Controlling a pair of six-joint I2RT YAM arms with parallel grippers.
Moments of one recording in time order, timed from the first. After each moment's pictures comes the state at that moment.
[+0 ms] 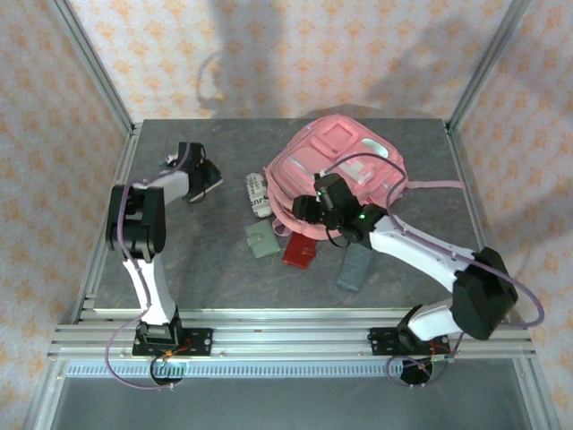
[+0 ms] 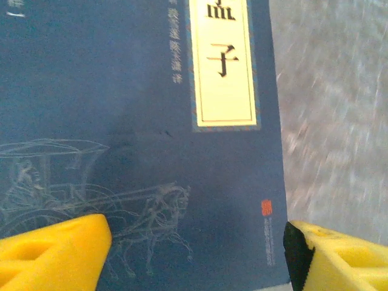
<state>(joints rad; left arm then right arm) 0.01 1.92 1.16 -0.17 -0.05 -0.77 0.72 1.43 1.01 -0.28 0.02 0.69</state>
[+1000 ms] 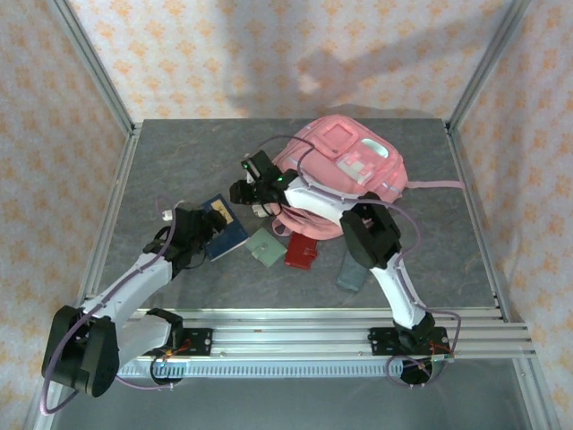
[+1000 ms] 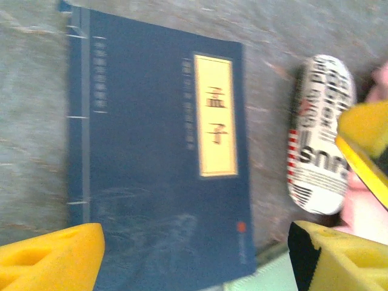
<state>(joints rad) -0.22 1.07 0.50 -0.26 -0.11 -0.95 0.80 2.28 1.87 -0.41 -0.19 0.60</state>
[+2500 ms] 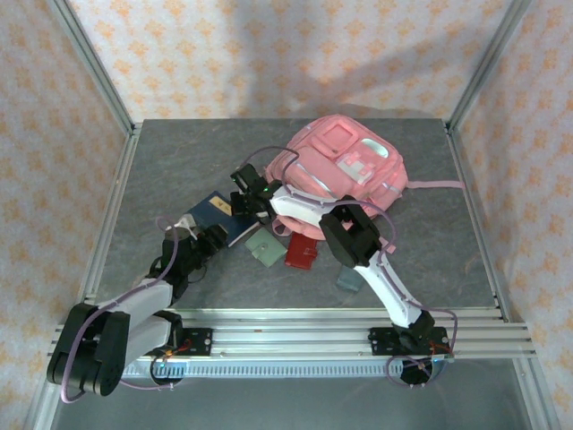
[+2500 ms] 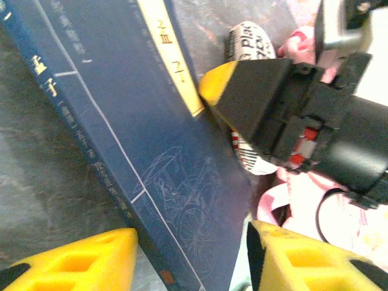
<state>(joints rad) -0.15 1.07 0.15 0.41 0.21 -0.96 0.84 2.45 1.97 -0.40 -0.09 0.57</state>
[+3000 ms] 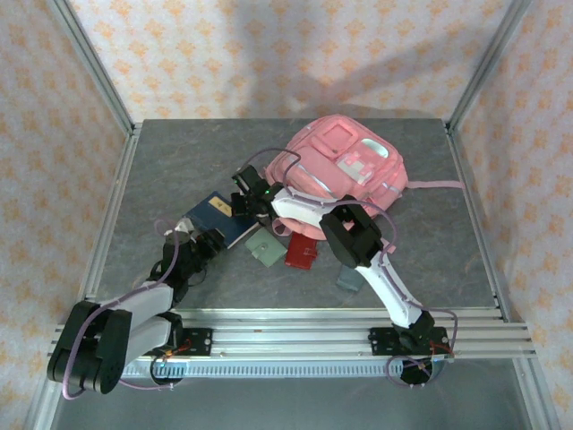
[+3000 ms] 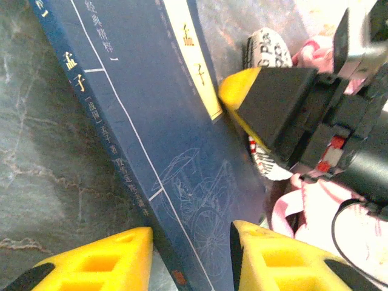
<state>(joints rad) -0.15 1.07 0.11 0.46 0.16 -0.98 0.84 2.42 1.91 -0.34 -0.10 0.59</state>
